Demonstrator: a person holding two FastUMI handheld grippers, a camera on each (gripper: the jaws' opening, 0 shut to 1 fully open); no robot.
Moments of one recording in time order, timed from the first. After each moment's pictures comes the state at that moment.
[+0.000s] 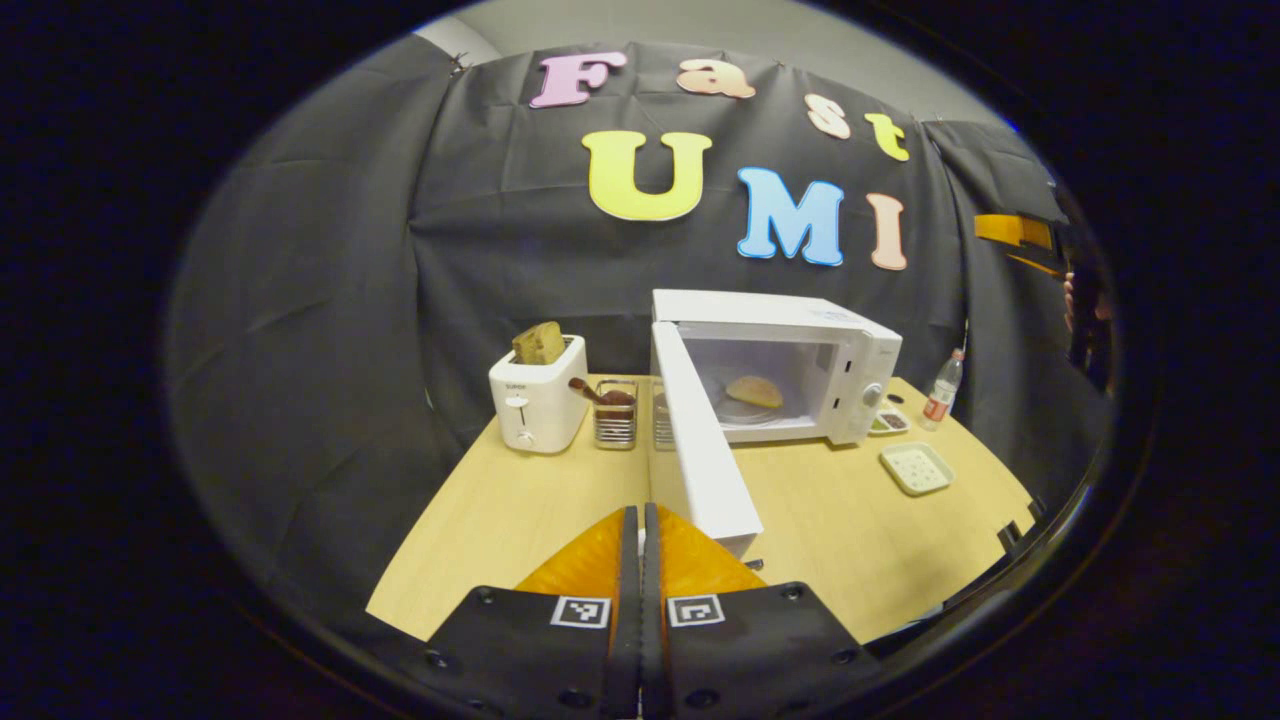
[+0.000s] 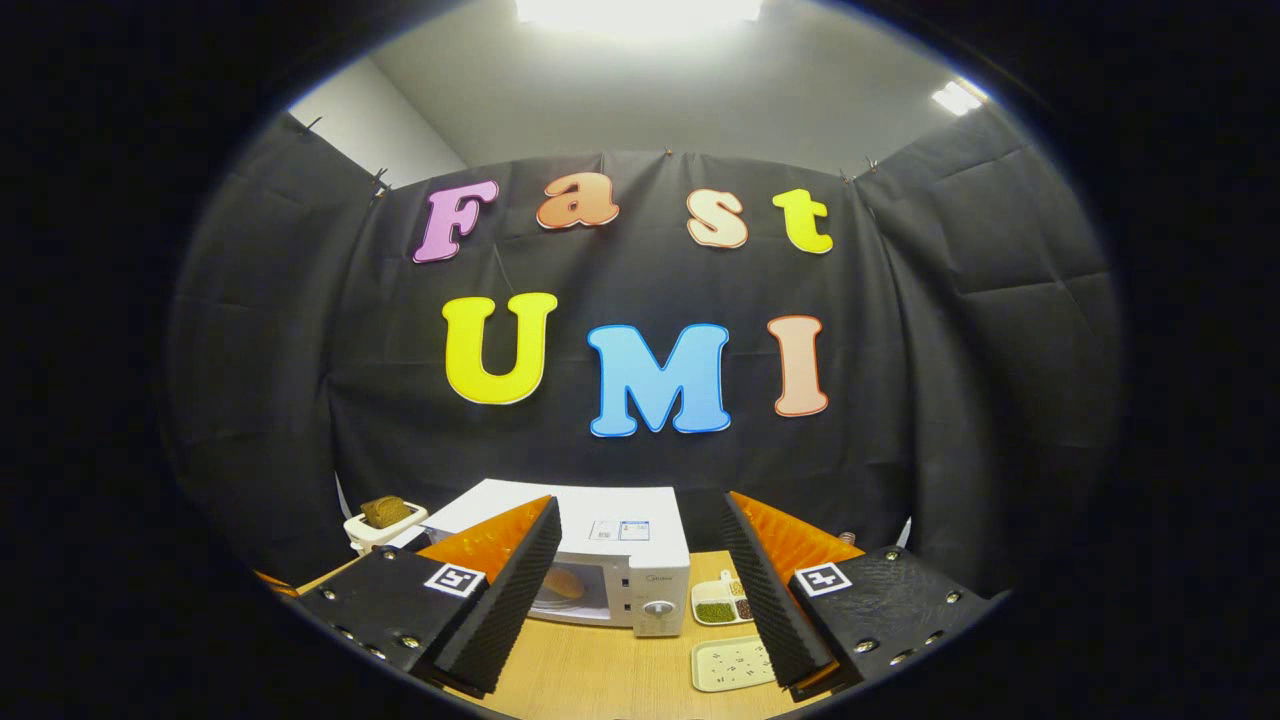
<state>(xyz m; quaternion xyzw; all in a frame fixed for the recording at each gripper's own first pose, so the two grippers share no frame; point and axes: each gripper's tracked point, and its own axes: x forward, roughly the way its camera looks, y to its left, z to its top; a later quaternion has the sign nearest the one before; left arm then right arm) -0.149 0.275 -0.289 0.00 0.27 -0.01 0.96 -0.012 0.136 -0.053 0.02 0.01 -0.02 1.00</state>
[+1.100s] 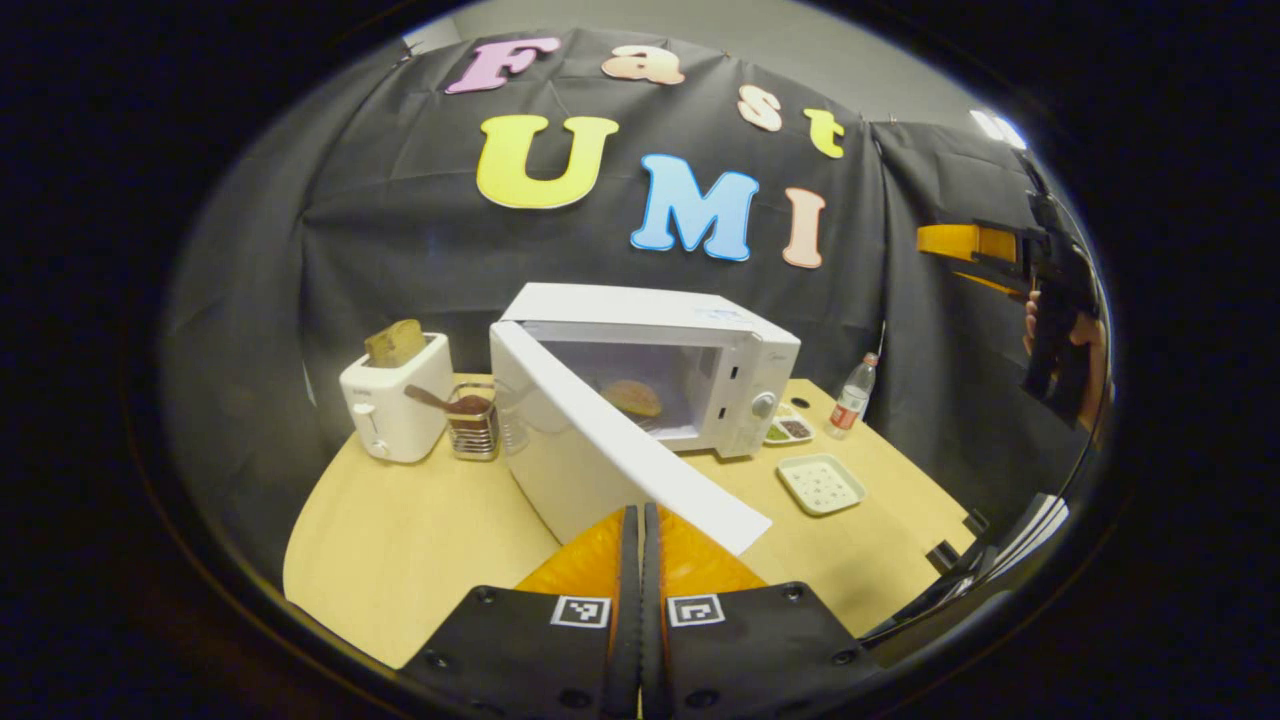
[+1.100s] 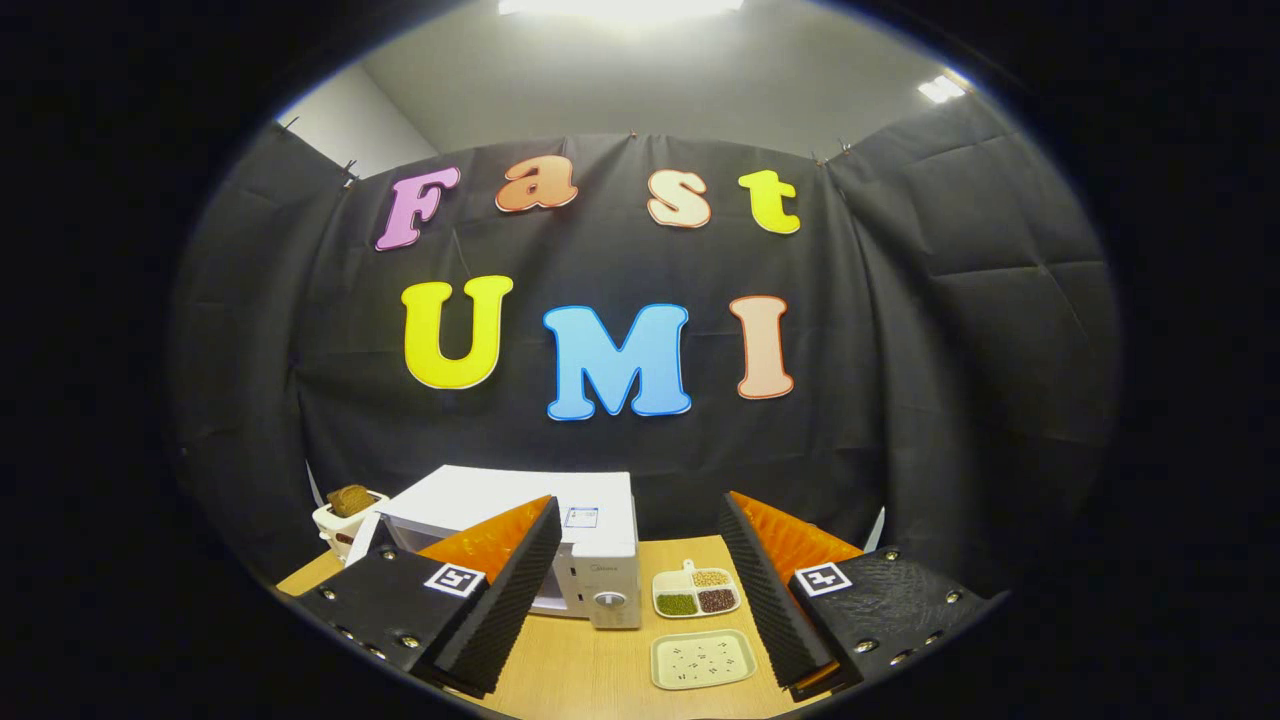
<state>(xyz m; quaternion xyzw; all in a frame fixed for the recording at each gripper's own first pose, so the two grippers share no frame) -0.087 0.121 -0.288 -0.04 0.27 -0.14 0.95 -0.001 0.072 -0.066 0.02 0.04 -0.06 1.00</state>
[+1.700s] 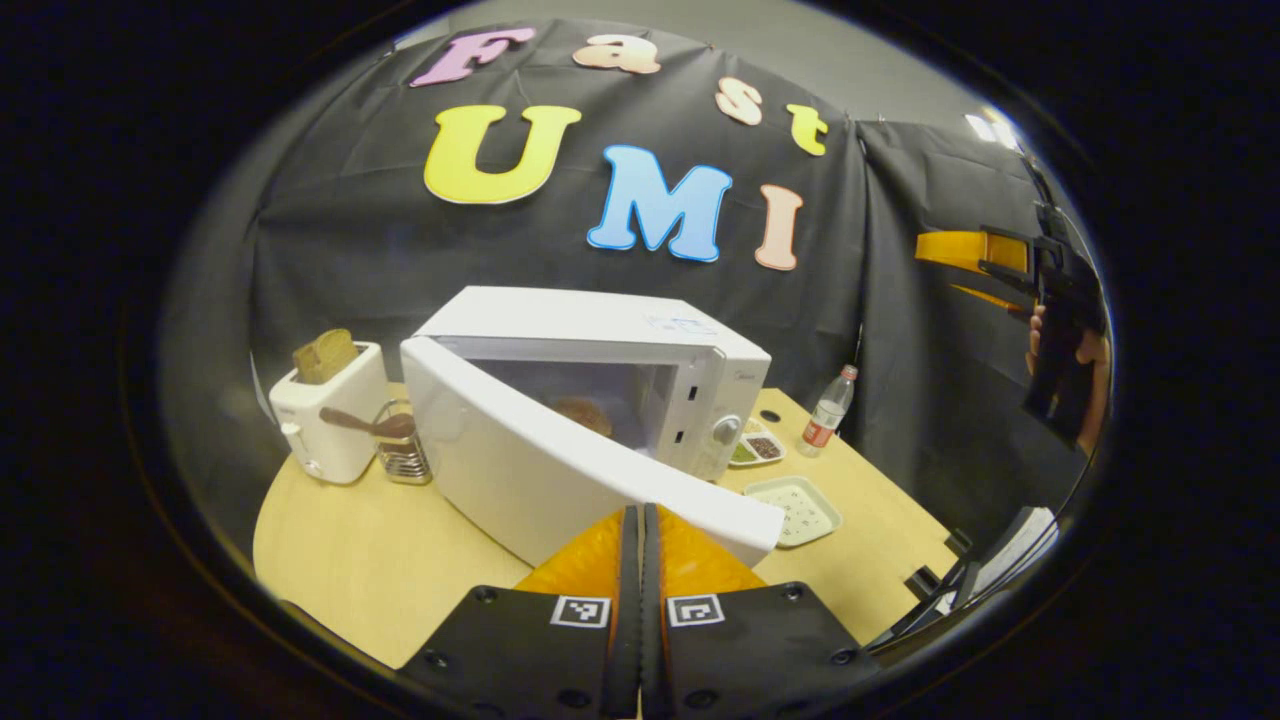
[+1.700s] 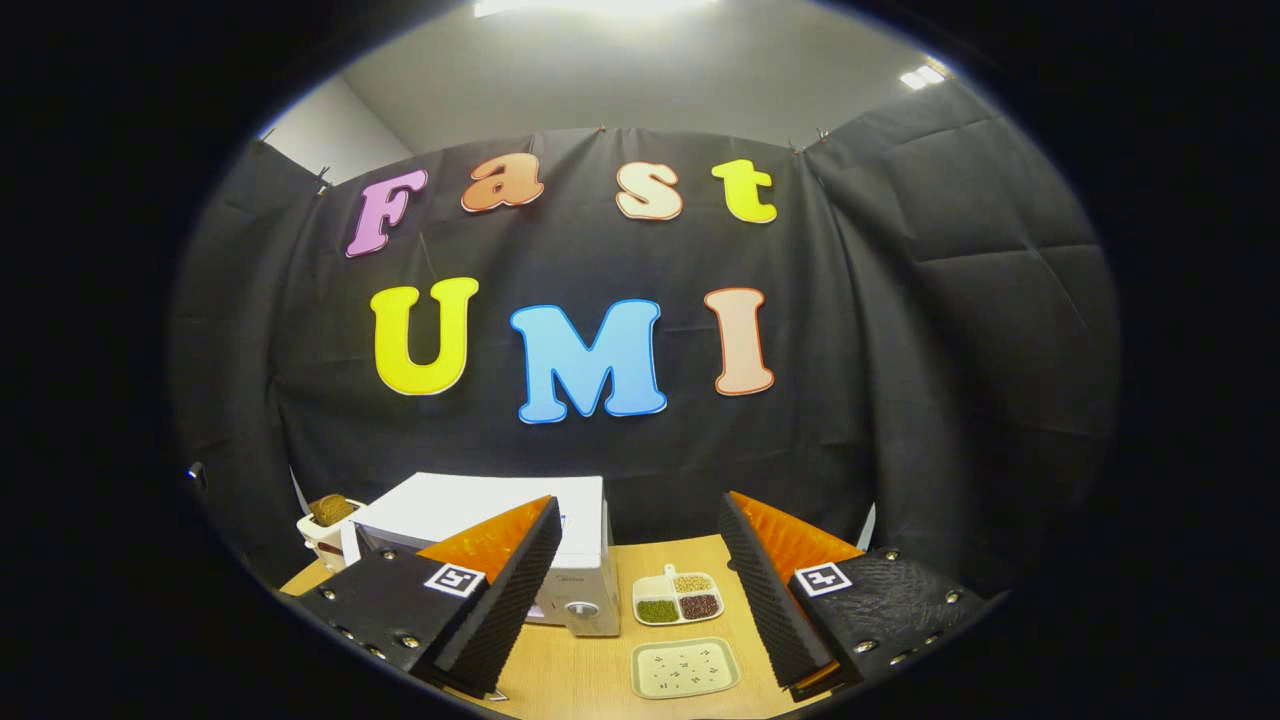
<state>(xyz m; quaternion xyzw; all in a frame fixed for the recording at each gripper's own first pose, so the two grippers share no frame) -0.025 0.055 -0.295 -0.05 0.27 -0.18 0.94 0.023 0.033 -0.068 0.04 0.05 -0.07 1.00</state>
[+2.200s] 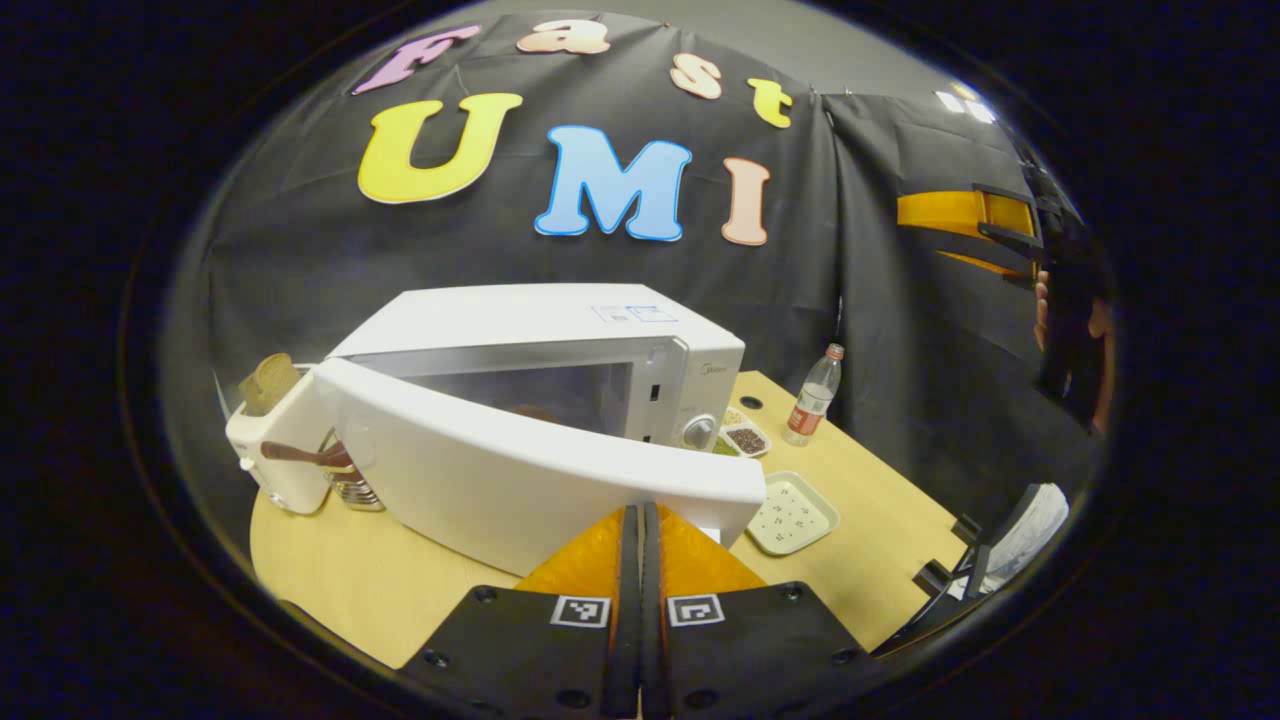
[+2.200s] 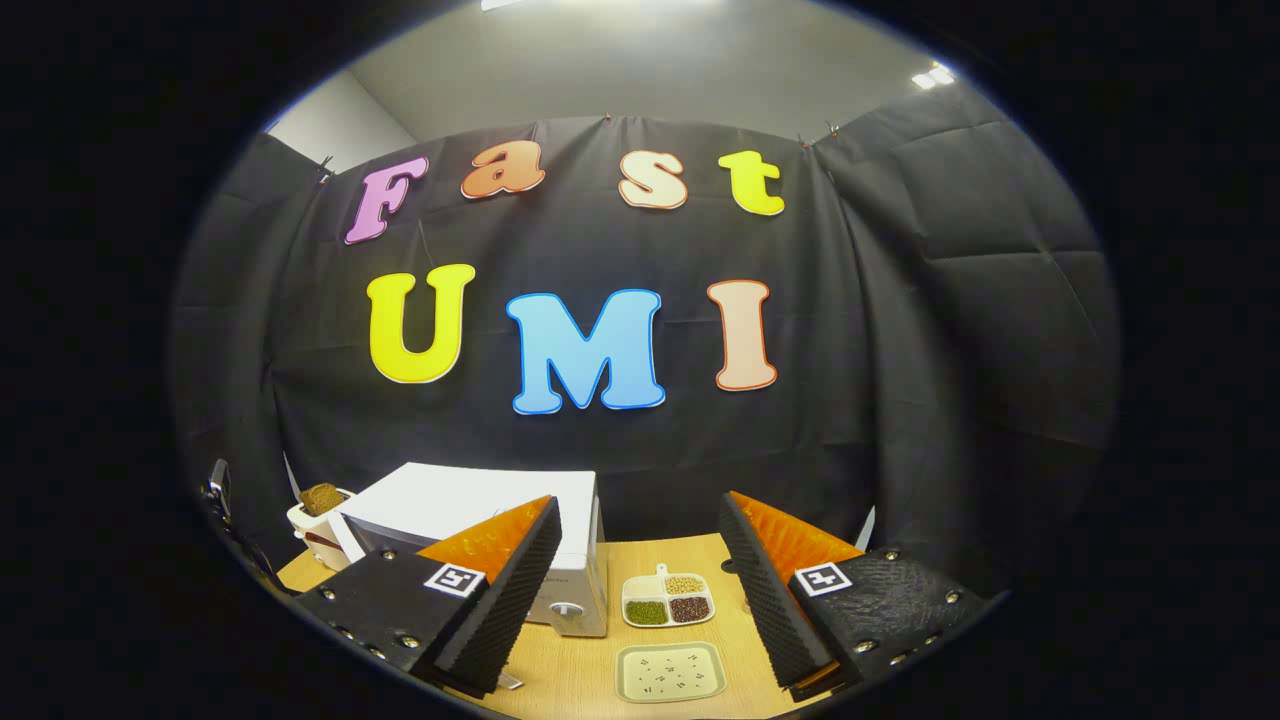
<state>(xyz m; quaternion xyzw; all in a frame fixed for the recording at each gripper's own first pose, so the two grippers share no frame) 0.012 -0.002 -0.317 -0.02 0.28 -0.23 0.93 0.043 0.019 -0.075 0.03 0.06 -0.06 1.00</state>
